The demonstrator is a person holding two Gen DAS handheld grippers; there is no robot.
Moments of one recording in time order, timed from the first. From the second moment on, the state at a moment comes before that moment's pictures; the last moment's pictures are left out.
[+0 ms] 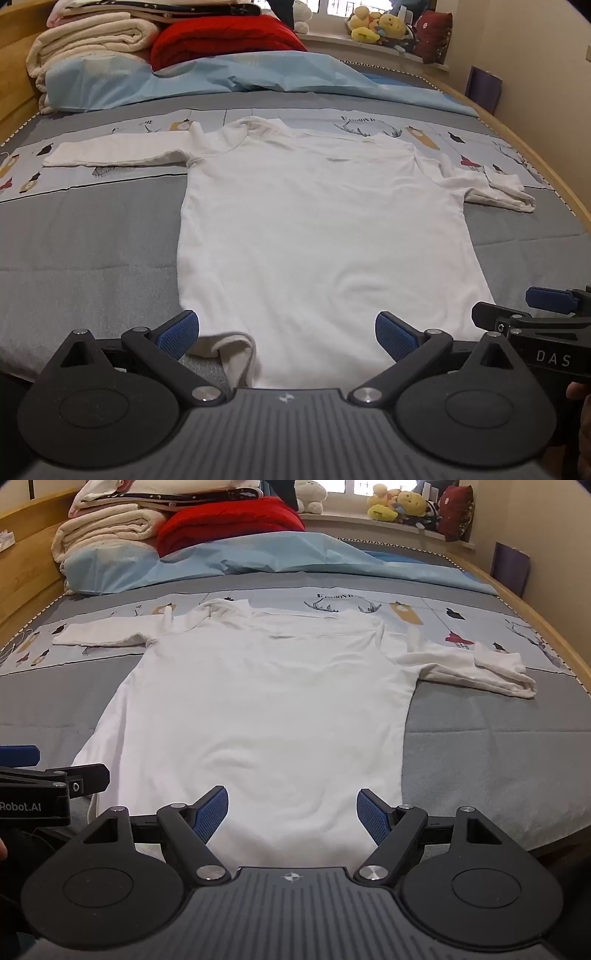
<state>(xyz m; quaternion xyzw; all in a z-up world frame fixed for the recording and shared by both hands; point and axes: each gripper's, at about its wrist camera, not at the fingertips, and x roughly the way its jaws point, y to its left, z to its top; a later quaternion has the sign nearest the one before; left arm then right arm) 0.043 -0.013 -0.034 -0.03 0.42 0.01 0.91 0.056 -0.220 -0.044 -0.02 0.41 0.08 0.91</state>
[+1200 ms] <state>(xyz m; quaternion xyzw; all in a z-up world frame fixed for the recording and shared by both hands) 0.042 -0.014 -0.037 -0.02 0.42 0.01 0.91 0.058 -0.221 -0.046 -0.02 0.42 0.07 0.91</state>
